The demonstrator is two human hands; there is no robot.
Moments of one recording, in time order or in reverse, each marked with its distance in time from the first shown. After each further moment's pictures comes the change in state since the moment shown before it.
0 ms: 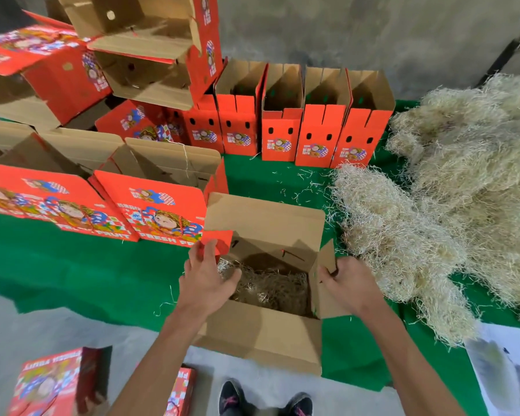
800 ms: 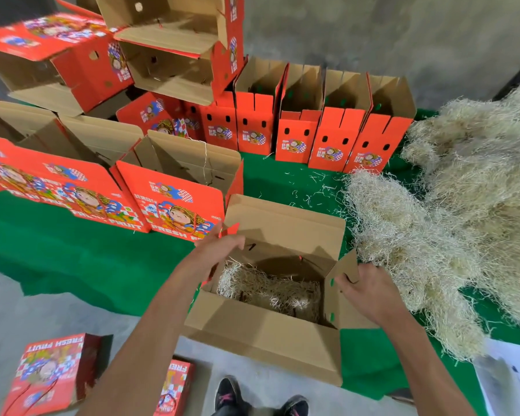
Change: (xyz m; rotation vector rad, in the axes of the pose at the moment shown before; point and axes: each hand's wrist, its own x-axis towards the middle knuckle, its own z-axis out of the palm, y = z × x) left_hand 0.042 0.012 -0.040 -0.564 -0.300 -0.367; right_hand -0.004 0.005 -0.007 -0.104 0.047 -0.006
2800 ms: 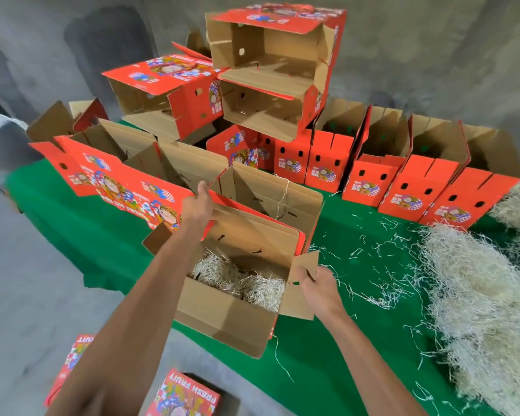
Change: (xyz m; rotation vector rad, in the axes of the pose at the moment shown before) left_hand 0.097 0.026 -0.208 -0.305 0.684 0.097; right_hand 0.095 -0.203 0.133 0.674 -0.207 0.081
